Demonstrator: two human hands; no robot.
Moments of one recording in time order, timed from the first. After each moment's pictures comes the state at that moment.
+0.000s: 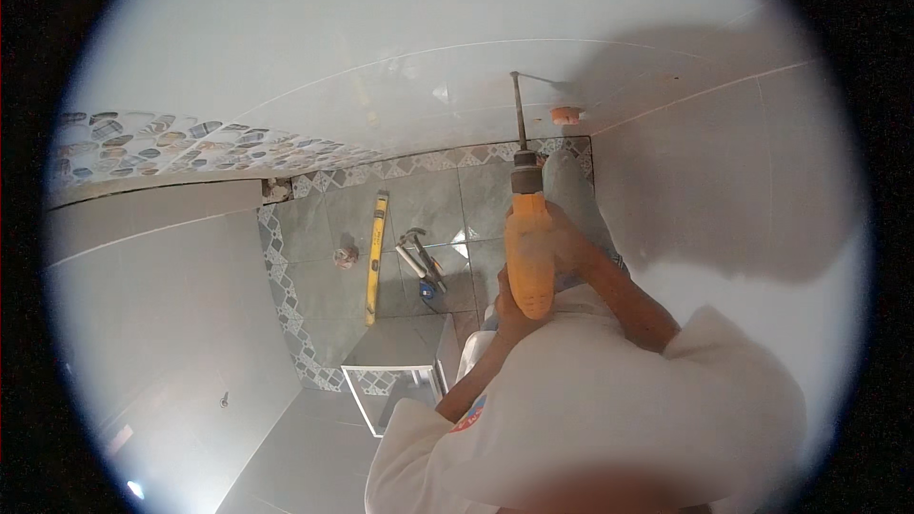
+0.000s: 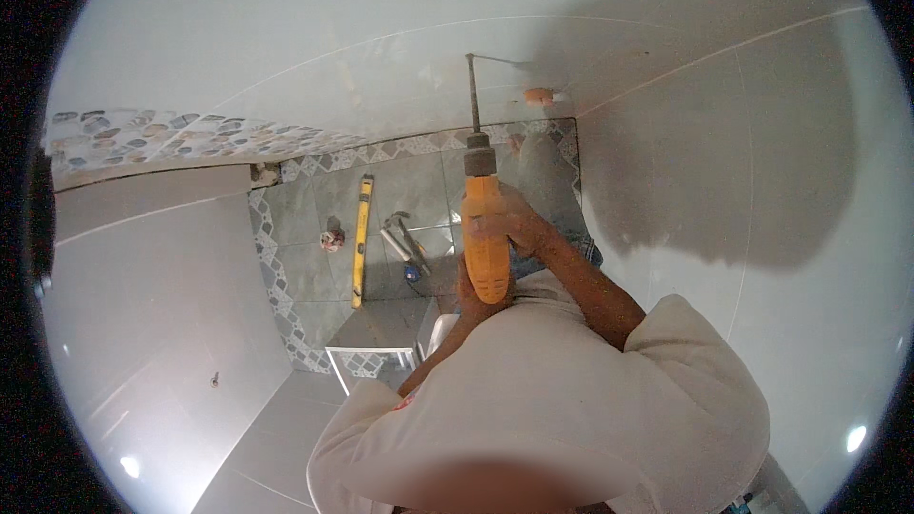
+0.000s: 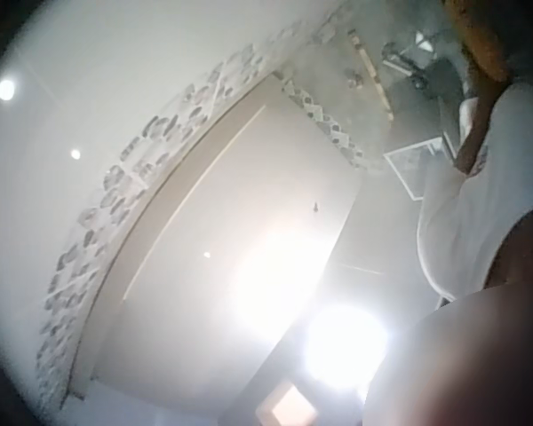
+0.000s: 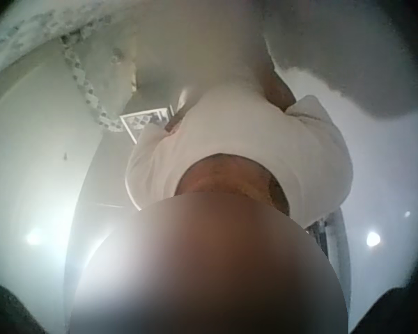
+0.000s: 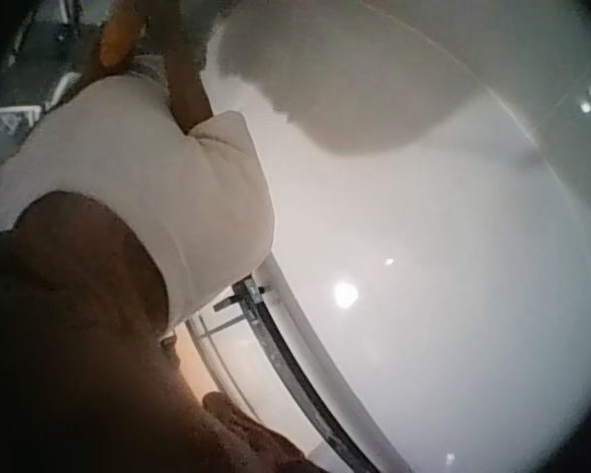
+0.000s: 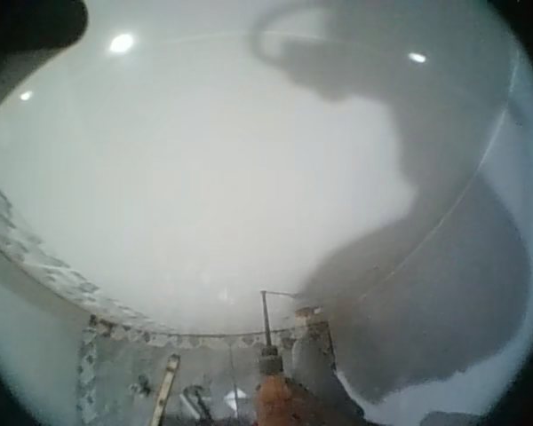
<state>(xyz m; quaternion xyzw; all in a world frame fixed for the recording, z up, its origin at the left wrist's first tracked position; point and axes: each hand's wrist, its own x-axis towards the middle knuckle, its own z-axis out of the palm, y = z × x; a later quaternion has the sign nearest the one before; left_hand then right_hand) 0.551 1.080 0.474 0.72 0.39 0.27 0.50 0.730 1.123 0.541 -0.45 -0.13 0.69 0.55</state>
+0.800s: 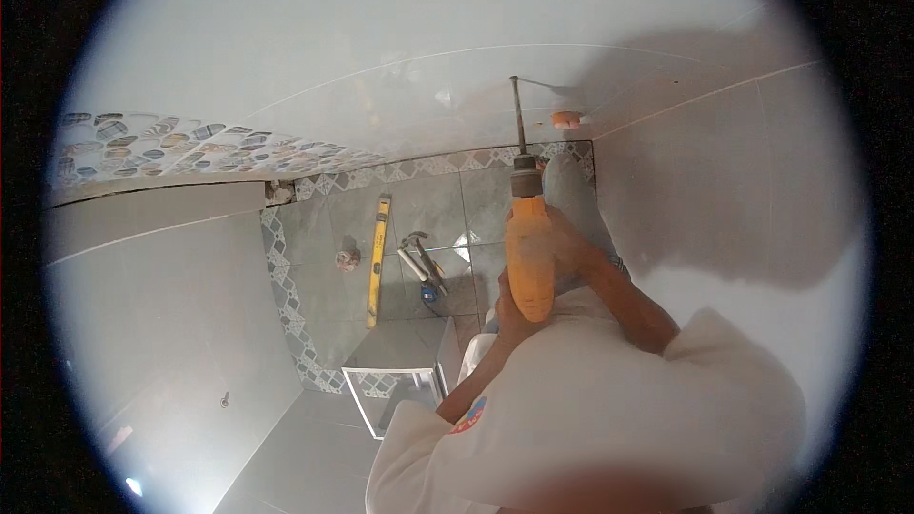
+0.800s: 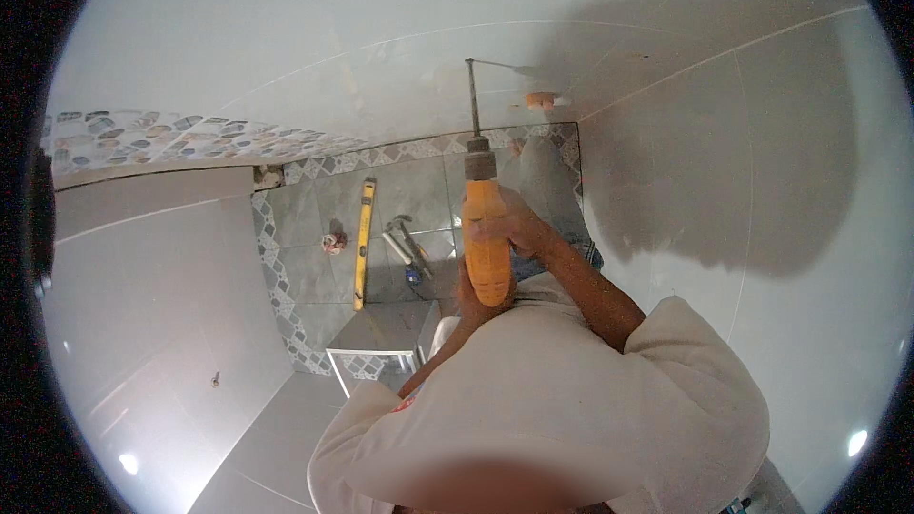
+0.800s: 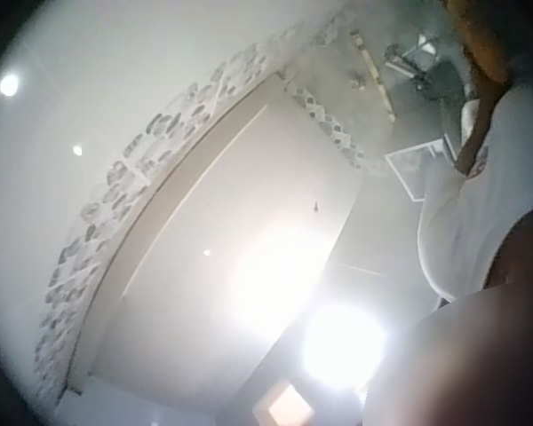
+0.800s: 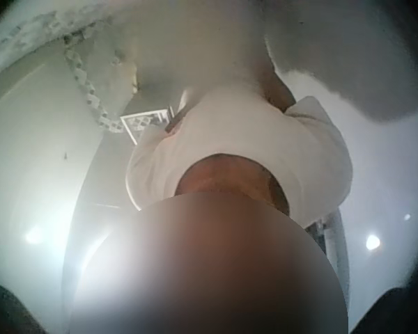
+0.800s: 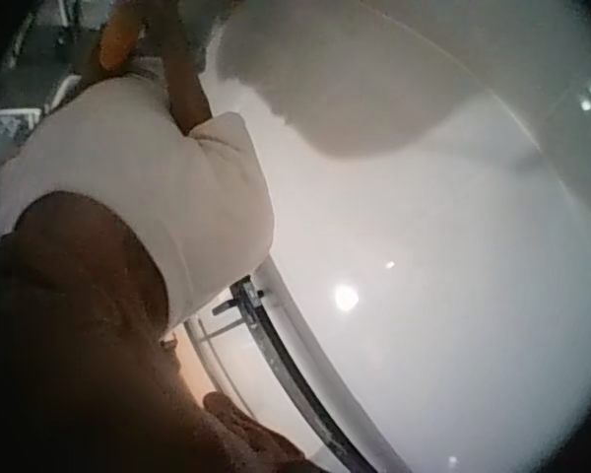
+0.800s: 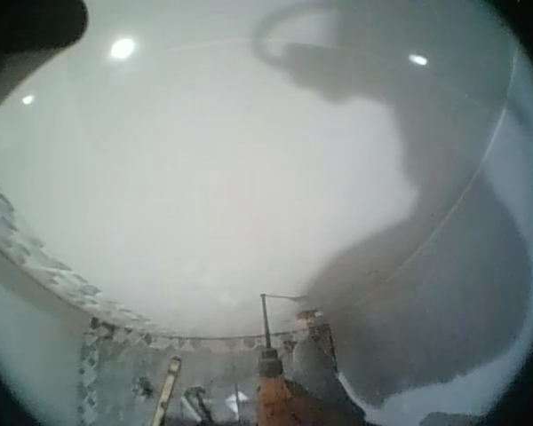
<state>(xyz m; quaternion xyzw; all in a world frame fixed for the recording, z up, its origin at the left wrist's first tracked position) 0.551 1.072 0.466 0.72 0.40 0.27 0.49 0.734 1.126 0.545 -0.43 -0.15 0.69 0.56</state>
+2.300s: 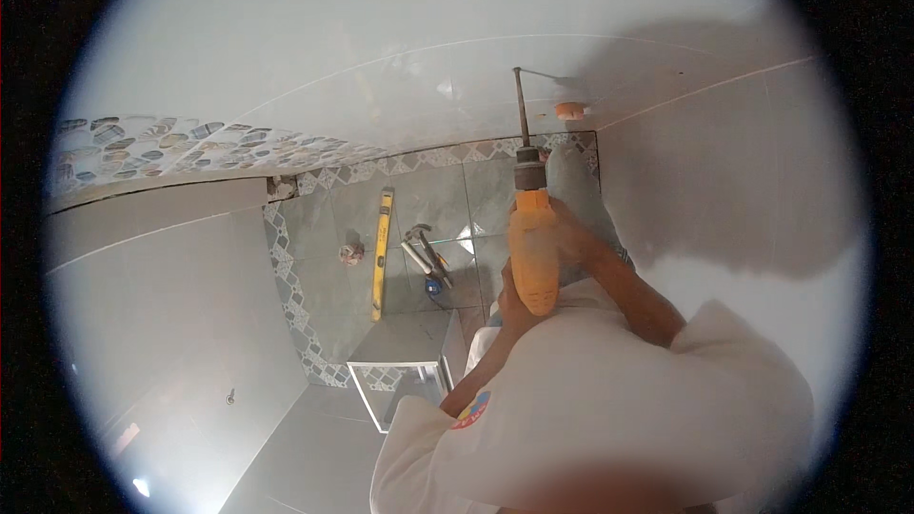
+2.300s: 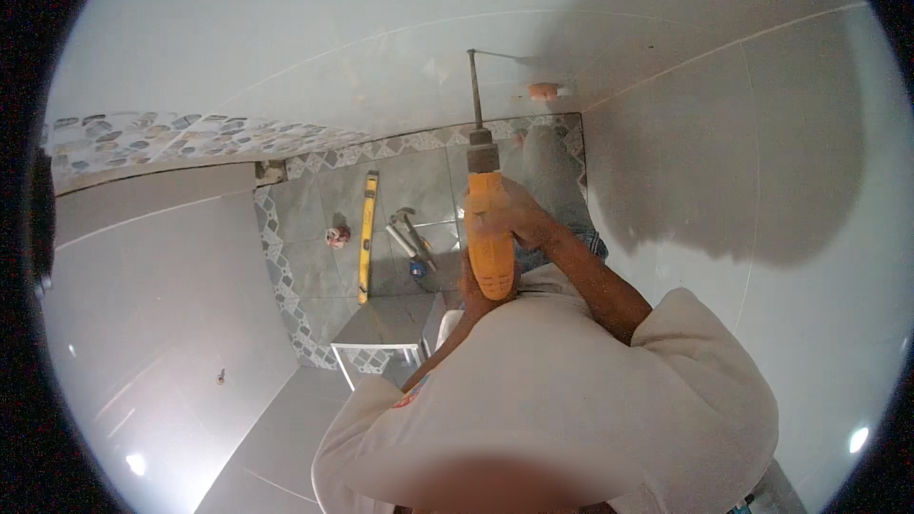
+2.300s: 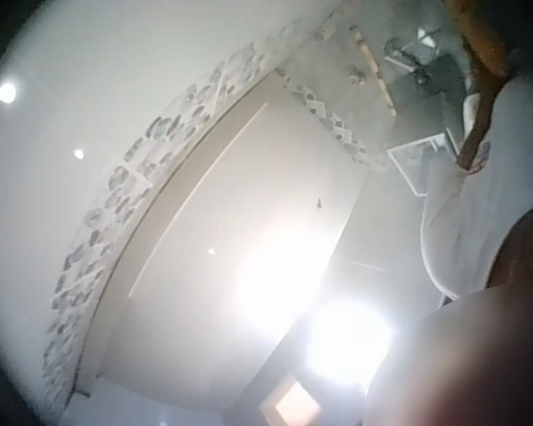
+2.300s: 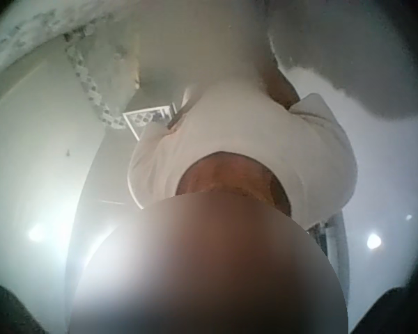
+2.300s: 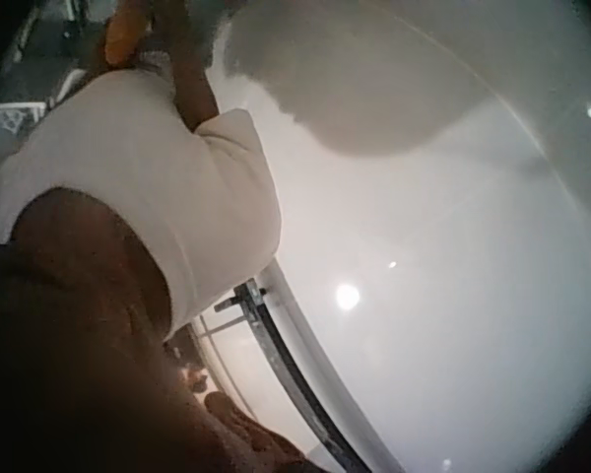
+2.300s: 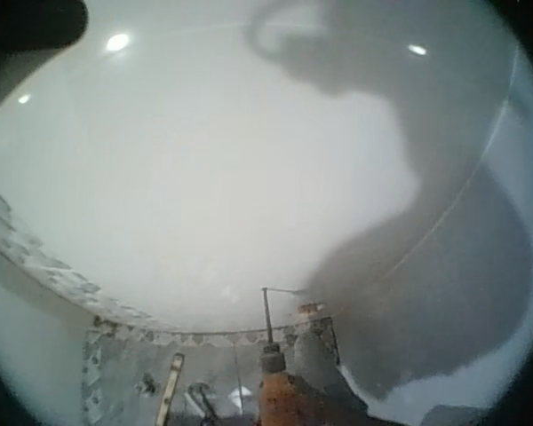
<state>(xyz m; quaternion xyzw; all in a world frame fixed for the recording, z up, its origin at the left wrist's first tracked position) 0.541 1.074 0.473 0.68 0.42 0.22 0.56 0.734 1.126 0.544 -0.41 -0.15 0.70 0.57</state>
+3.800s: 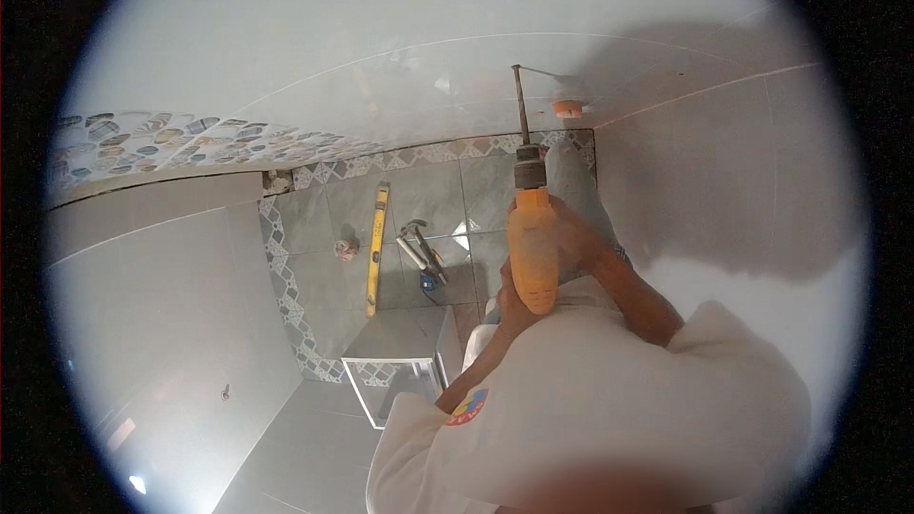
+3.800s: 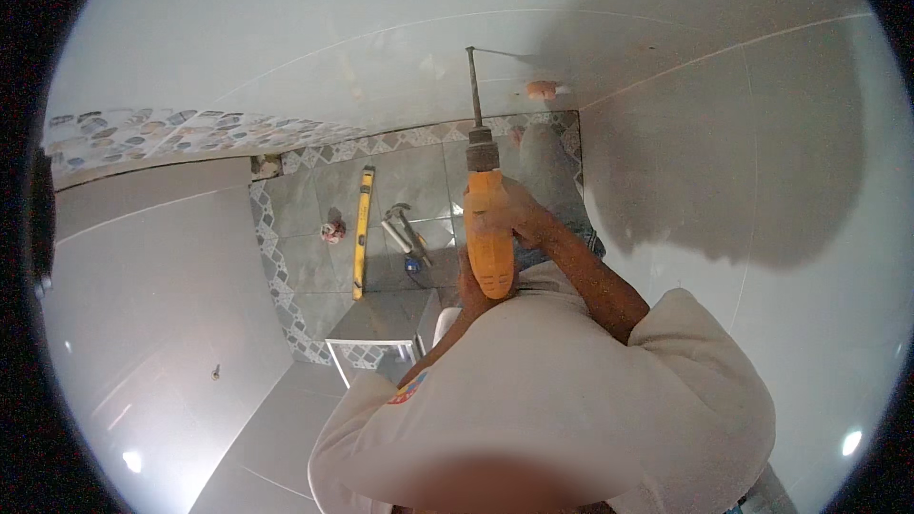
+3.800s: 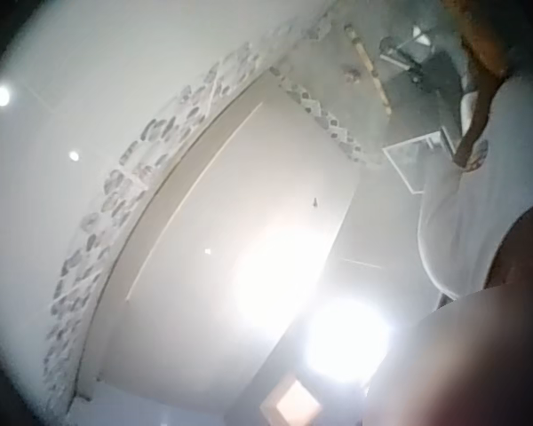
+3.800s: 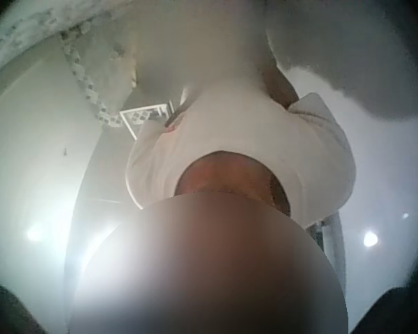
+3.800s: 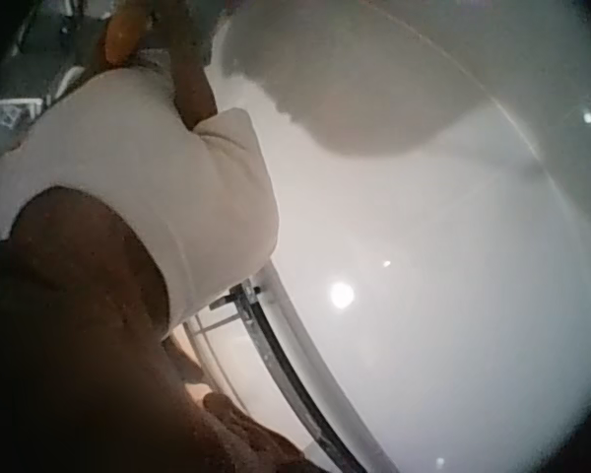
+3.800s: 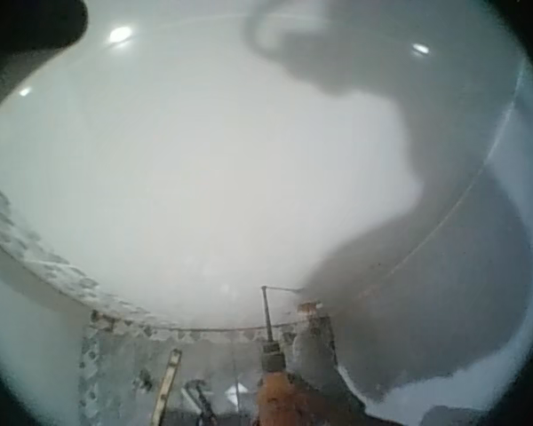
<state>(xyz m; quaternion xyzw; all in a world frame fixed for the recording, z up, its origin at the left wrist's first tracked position) 0.542 1.062 0.431 0.56 0.44 0.25 0.66 0.739 1.124 0.540 -0.42 -0.16 0.70 0.55</state>
